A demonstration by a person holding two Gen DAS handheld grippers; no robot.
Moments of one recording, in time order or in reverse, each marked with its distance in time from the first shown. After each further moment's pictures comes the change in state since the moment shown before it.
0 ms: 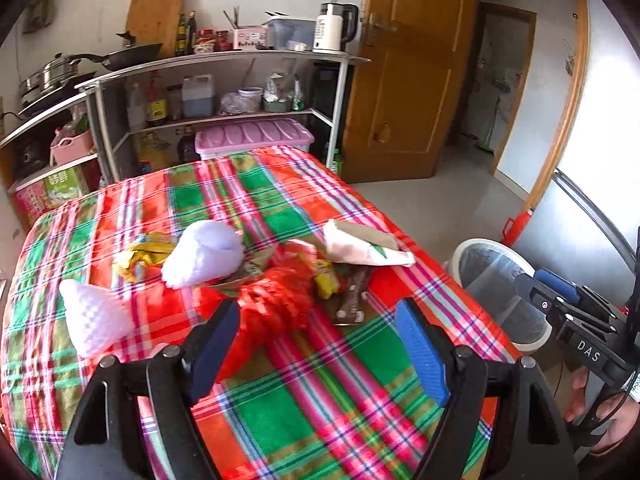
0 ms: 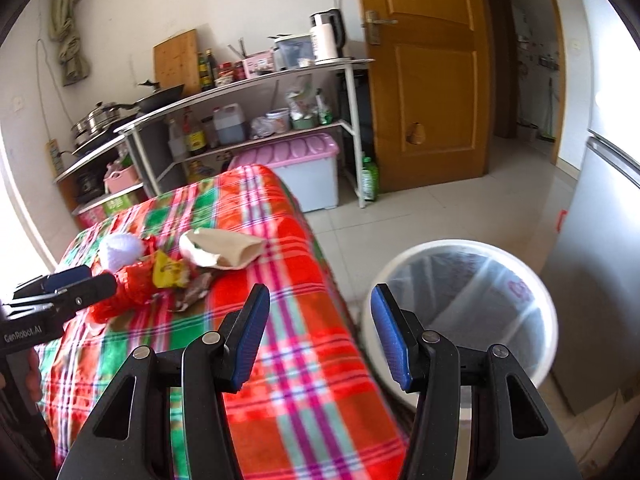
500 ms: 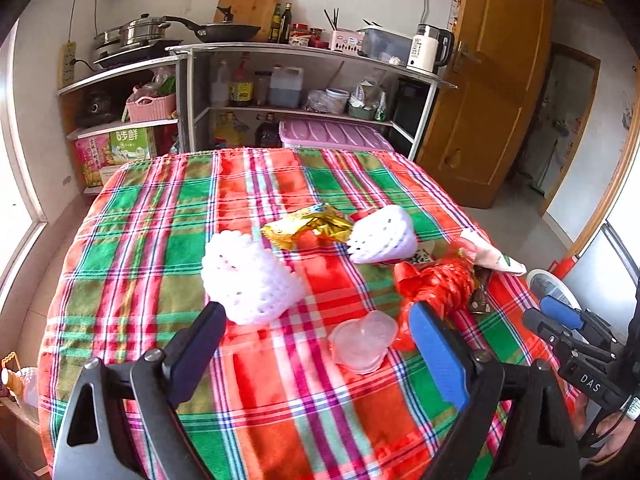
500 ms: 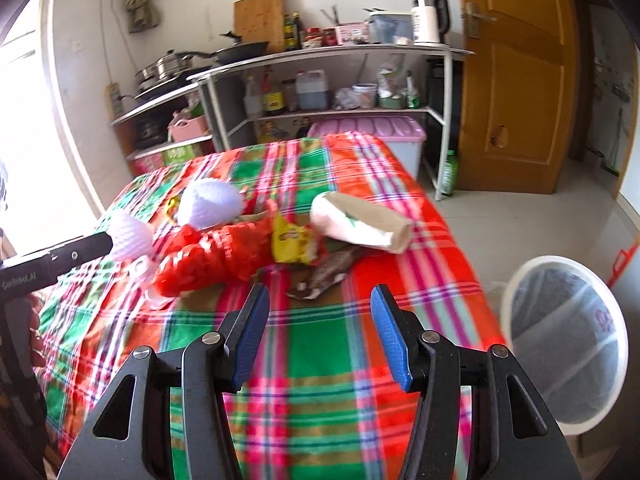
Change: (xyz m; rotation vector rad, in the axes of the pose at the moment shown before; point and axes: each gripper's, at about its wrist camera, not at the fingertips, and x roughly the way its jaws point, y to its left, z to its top) left arm -0.028 0.125 -0.035 -0.184 -0.017 0.148; right arm 0.041 0.112 -0.014 -0.189 0.085 0.190
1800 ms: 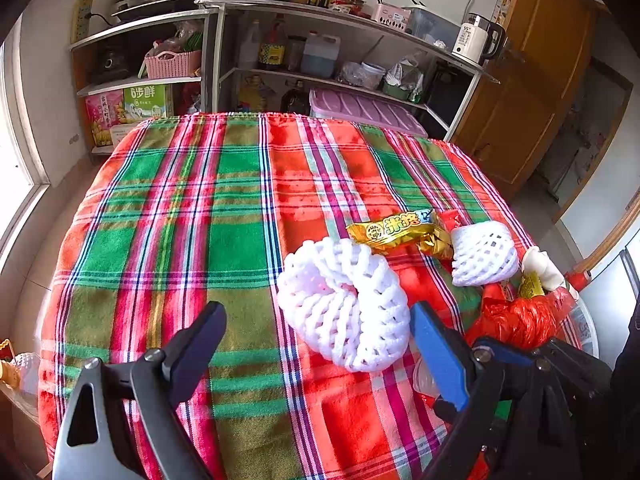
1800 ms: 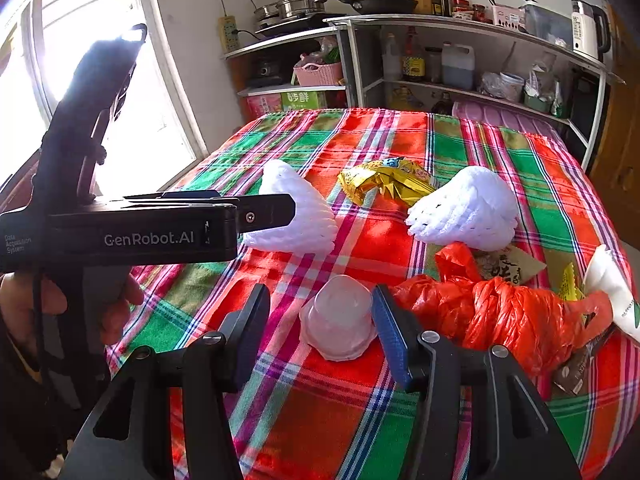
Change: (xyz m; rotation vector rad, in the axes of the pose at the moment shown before) left arm 0.055 0.067 0.019 -0.095 0.117 0.006; right arm 0.095 0.145 0.017 -0.232 0.143 0.340
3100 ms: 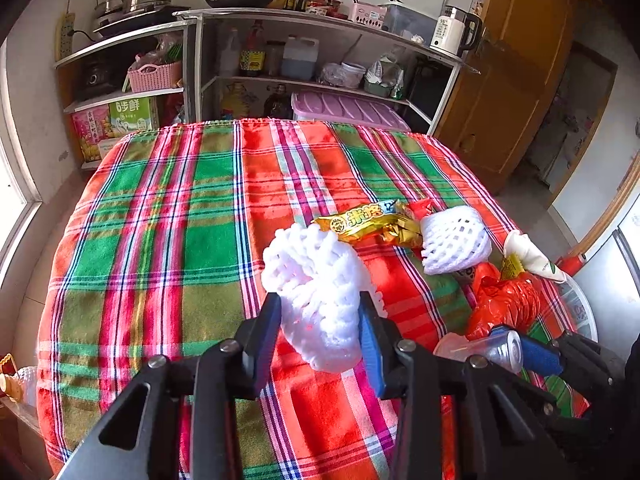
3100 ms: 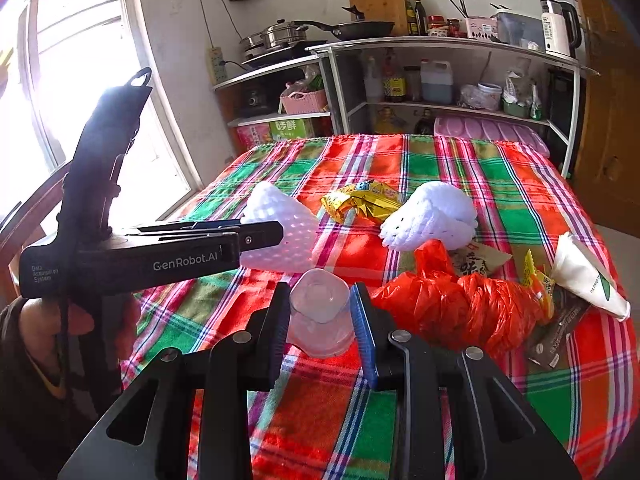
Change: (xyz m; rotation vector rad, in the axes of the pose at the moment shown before) left arm -0.009 -0.021 -0.006 0.066 -0.013 -0.019; right arm -0.040 -0.002 -0.009 0.066 -0.105 -0.021
